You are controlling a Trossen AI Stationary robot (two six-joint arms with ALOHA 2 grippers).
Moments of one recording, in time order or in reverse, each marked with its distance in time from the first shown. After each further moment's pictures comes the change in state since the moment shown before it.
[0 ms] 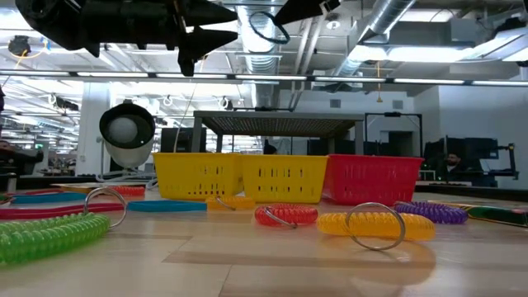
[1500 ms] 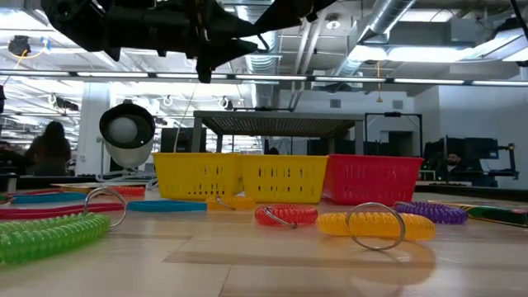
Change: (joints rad) left arm 0.006 0.151 0.099 -0.023 0.025 0.033; right arm -0.031 0.098 0.000 0.162 -0.055 -0.081
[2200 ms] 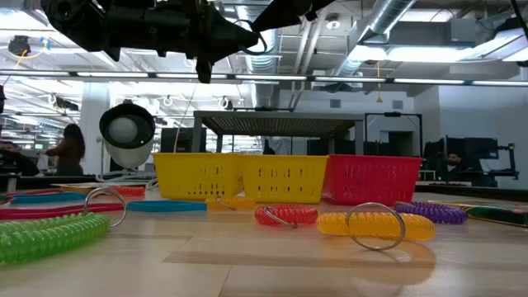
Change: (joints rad) left arm 0.000 0.000 -0.001 -0.001 -0.003 0.001; right arm 0.006 0.000 0.000 0.010 0.000 0.003
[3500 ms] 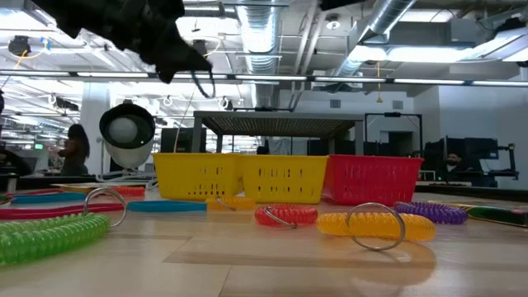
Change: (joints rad) left arm 0.000 -0.337 -0.001 -0.728 -0.021 0.146; right arm 0.060 -0.350 -0.020 -0.491 0.011 0.230
